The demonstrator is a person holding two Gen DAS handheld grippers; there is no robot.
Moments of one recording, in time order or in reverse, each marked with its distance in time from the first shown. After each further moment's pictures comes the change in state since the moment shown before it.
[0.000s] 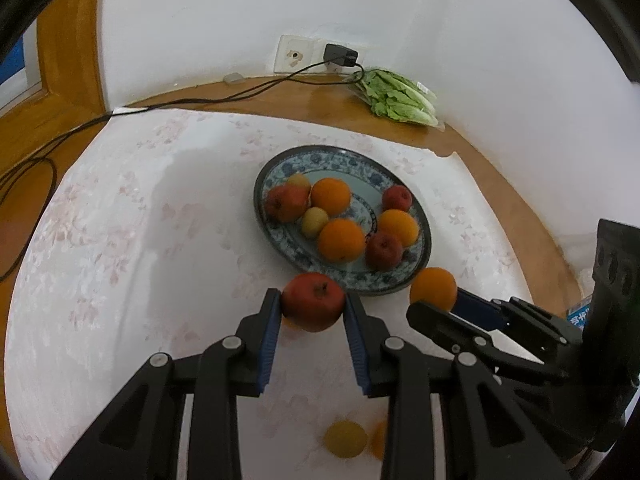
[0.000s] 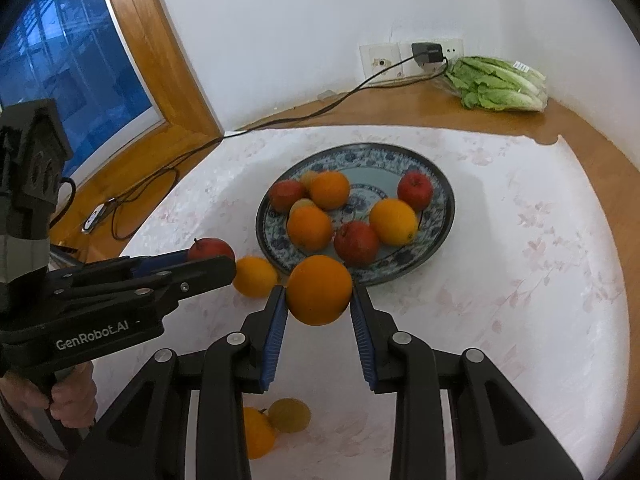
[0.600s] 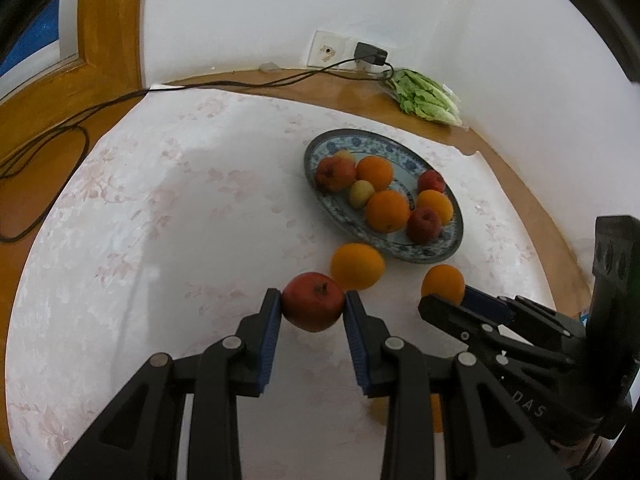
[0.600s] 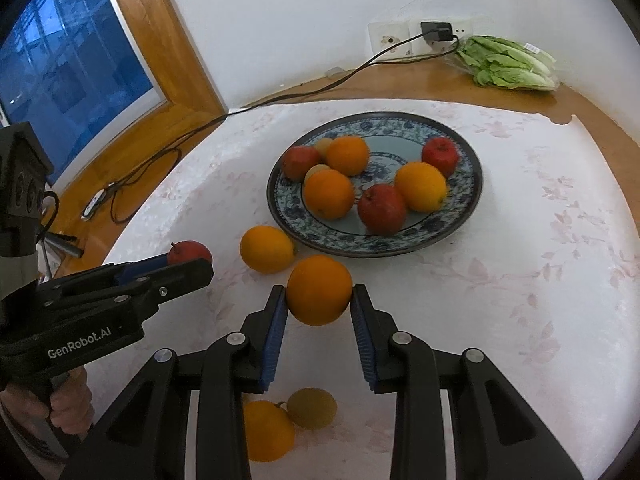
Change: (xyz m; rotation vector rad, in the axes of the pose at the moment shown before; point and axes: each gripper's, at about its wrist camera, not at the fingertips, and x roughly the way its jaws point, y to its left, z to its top) left arm -0.007 0.026 -0.031 -0.053 -0.009 0.050; right arm 0.018 0.012 -0.017 0.011 0.052 0.014
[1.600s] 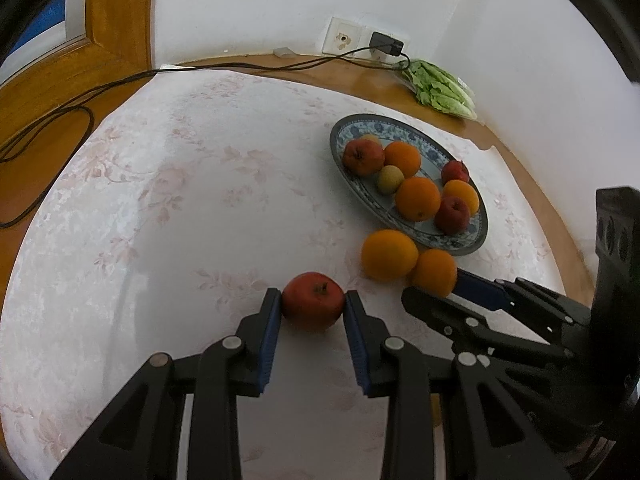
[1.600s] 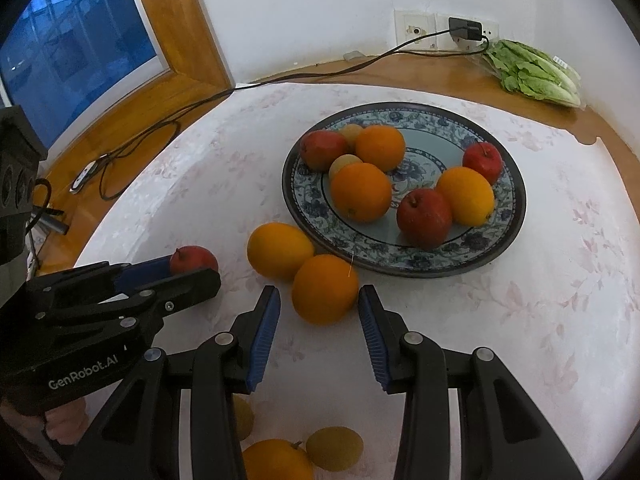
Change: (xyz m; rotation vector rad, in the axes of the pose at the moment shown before) left arm 0.016 0.021 -0.007 -0.027 0.030 0.011; right arm 0.032 0.023 0.008 -0.090 0.061 -0.038
